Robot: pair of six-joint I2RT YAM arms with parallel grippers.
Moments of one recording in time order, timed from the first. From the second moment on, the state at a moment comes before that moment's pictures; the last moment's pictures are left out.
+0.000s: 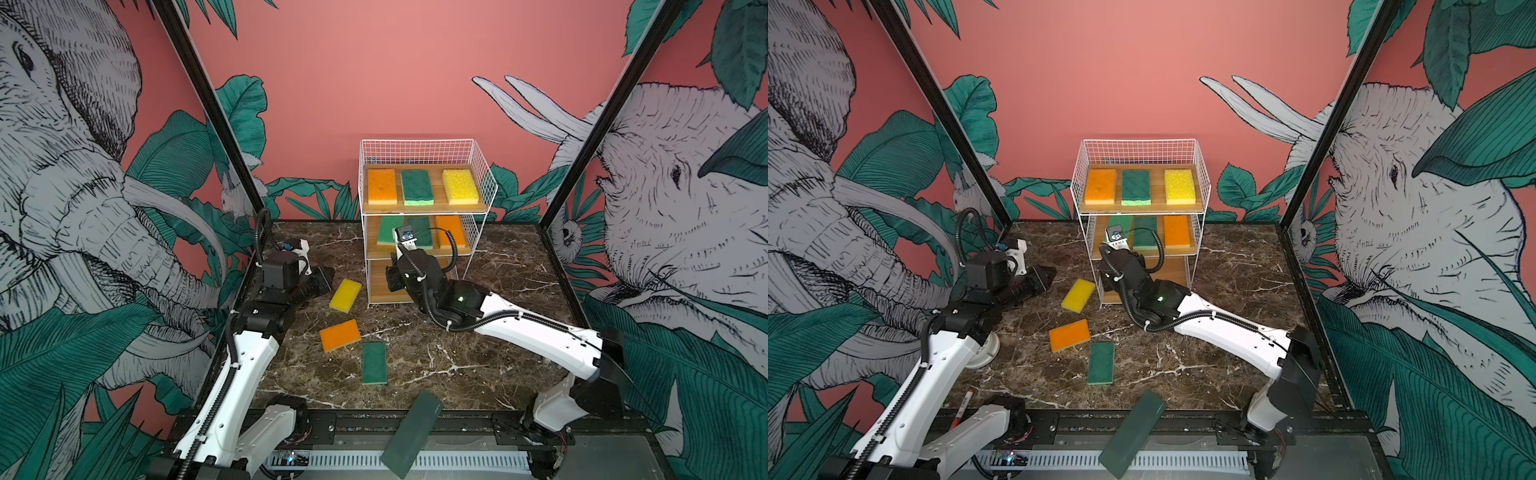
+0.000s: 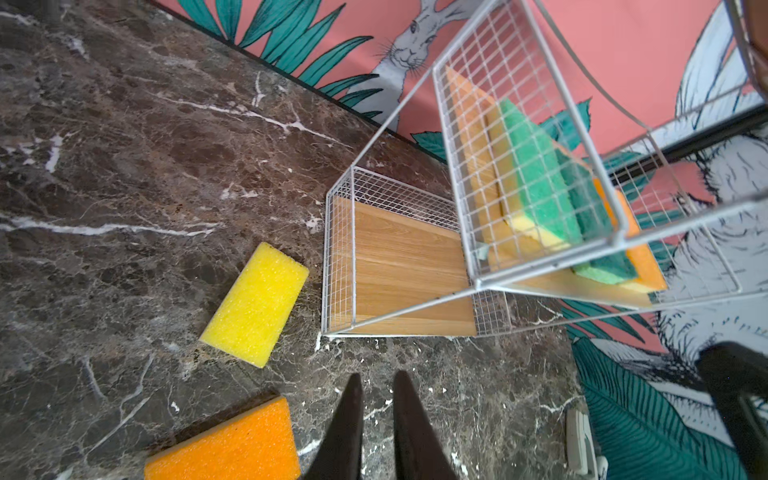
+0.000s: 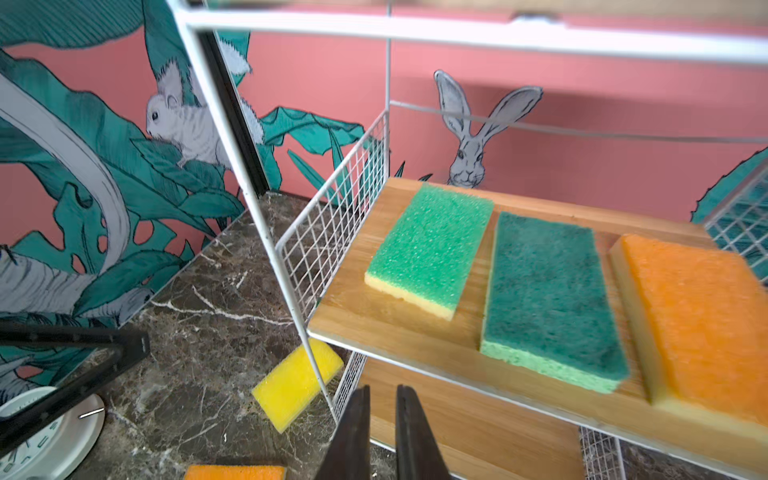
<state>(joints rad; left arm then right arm) -0.23 0.95 0.98 -0.54 0.24 -0.54 1.06 1.54 1.45 -0.28 0.61 0.26</state>
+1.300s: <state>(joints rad) -0.53 0.96 1.01 -0.61 0.04 -0.37 0.74 1.00 0.92 -0.62 0.48 0.55</state>
